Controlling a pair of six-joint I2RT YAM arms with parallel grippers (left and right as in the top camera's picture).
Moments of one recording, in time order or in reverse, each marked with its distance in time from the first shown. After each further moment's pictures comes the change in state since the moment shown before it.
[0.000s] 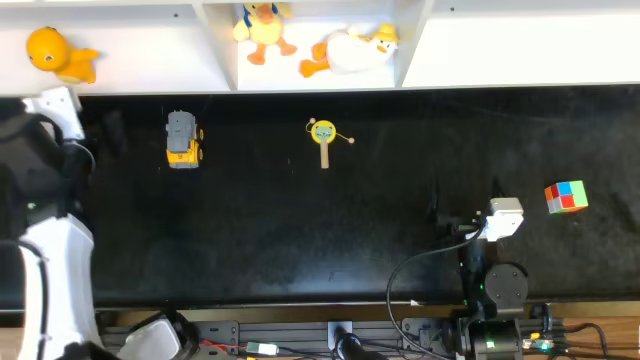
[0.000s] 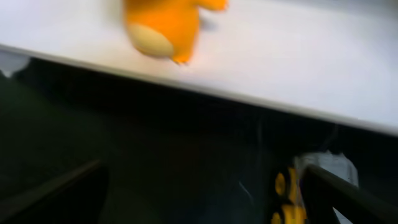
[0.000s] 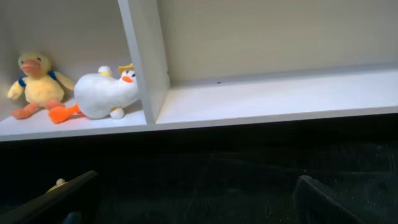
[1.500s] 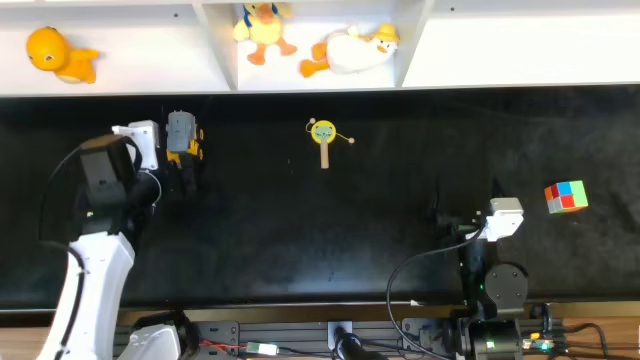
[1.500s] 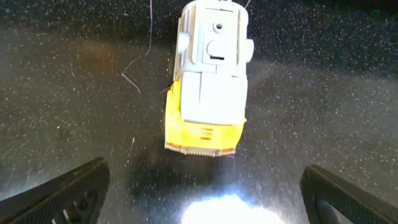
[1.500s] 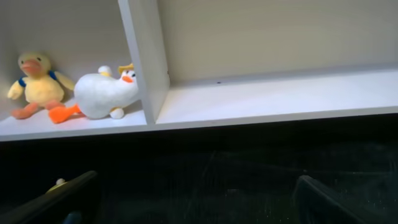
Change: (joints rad) left arm -0.259 -0.054 -0.147 -0.151 -0.017 -0.124; right arm 0.000 0.000 0.000 0.000 0.000 0.000
